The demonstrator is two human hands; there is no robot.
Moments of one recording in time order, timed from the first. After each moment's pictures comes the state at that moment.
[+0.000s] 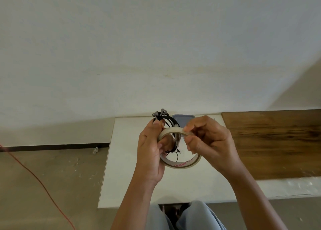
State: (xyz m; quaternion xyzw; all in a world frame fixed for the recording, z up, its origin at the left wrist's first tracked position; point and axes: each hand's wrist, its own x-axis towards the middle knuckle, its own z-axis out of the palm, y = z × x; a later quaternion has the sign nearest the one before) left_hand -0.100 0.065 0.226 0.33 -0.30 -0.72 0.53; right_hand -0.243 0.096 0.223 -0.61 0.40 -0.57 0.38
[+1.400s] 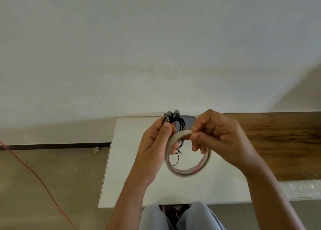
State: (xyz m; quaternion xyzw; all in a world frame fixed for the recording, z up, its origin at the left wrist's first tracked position) left_hand -0.088 0.062 0.227 0.31 -0.54 -0.64 0.46; right_hand -0.261 0.092 0.249 -0.65 0.44 -0.48 0.39
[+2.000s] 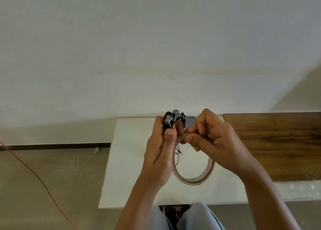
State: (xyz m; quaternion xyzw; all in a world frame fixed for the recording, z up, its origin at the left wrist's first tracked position) left_hand -0.096 0.072 0.220 0.26 -0.58 -0.58 0.51; right_hand -0.247 0.096 0.255 -0.65 0.47 -0.46 0.39
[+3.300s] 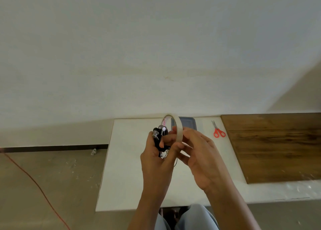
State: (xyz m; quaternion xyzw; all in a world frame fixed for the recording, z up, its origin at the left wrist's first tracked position) left_hand -0.105 0.084 0.197 0.44 -0.53 -0.49 0.54; right_hand -0.200 0.099 0.242 -0.25 0.55 -0.56 0.57
